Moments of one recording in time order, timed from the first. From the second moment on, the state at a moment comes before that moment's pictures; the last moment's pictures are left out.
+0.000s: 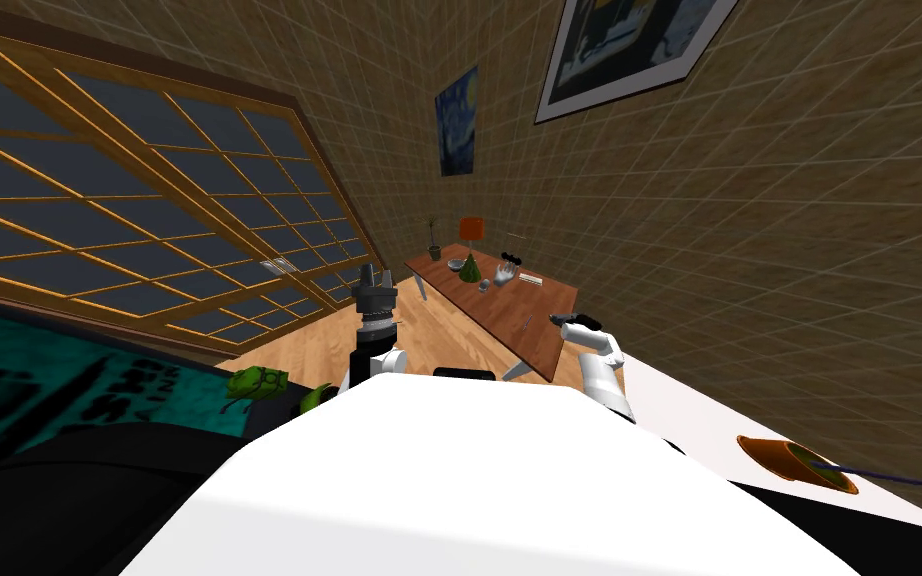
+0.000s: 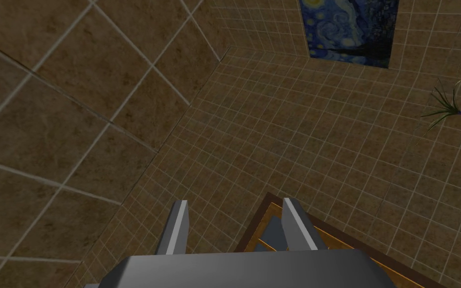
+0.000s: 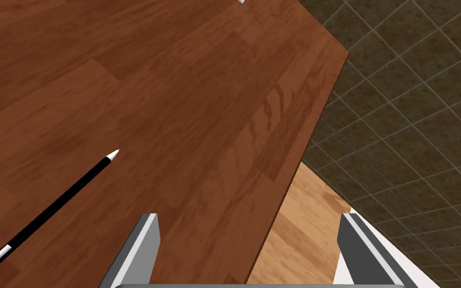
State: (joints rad) left arm 0.51 0.01 -0.07 -2.28 0.08 -0.53 0.05; right arm -0.11 -0.33 -0.42 -1.35 -0.07 0.61 -1.16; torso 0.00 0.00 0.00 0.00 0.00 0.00
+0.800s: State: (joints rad) left arm 0.51 0.01 -0.07 -2.28 0.08 -0.53 0.05; right arm -0.20 -0.35 -0.48 -1.18 -0.10 0.78 -1.38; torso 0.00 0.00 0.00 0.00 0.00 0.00
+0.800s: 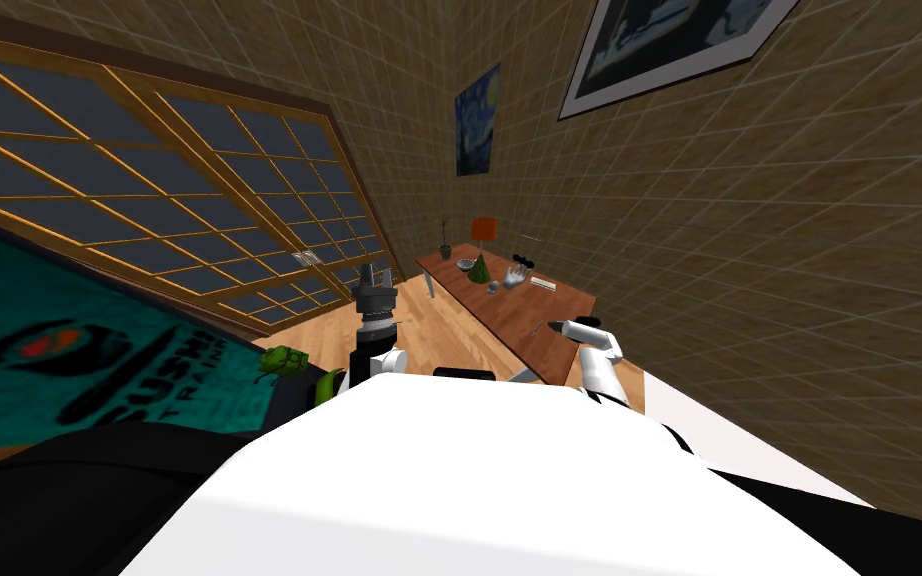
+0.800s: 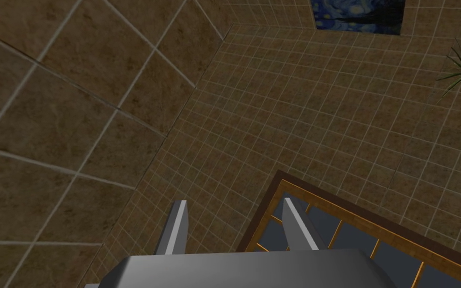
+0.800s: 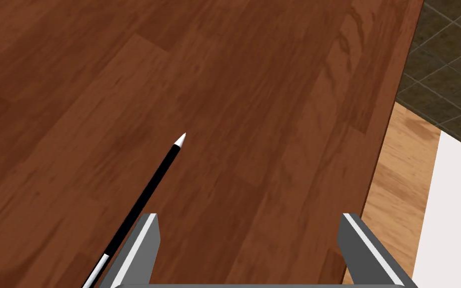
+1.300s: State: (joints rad) left arm 0.51 0.01 -0.07 -2.28 0.08 -0.53 0.05; right arm -0.27 -0.38 -0.51 -1.06 -0.12 0.87 -1.50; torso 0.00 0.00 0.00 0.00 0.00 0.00
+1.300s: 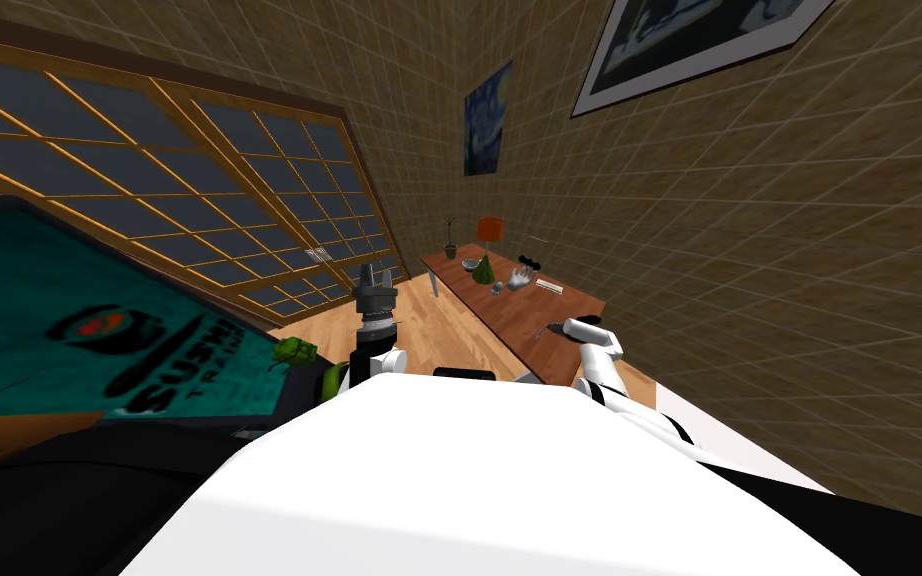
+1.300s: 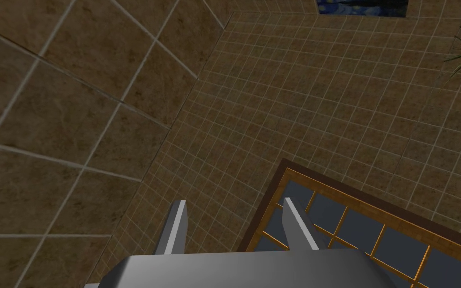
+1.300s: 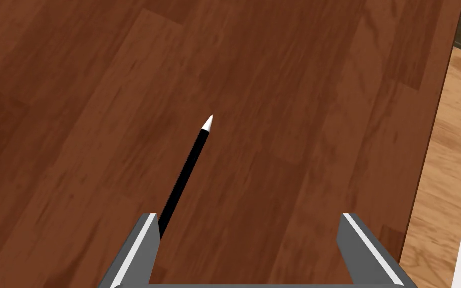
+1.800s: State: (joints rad) left arm 0.51 0.01 -0.07 -2.28 0.08 -0.53 0.05; right arm -0.31 -0.40 -0.53 -0.96 -0.13 0.97 -1.63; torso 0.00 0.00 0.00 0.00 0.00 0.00
